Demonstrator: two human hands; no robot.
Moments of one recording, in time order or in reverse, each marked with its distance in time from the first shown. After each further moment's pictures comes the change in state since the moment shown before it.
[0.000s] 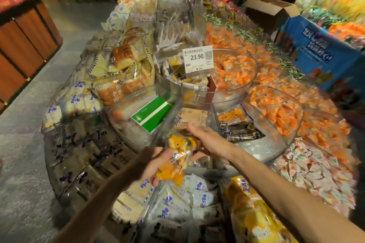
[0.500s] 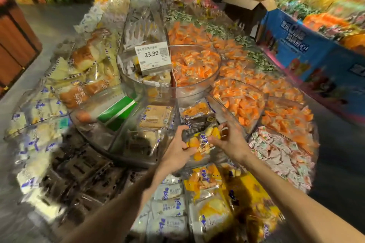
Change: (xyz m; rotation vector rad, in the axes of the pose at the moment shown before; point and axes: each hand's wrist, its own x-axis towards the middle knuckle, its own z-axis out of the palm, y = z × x) left_hand 0.039 0.072 0.187 0.212 0.006 0.176; right_hand -0.072 0.101 -0.142 -0.360 0.635 -0.087
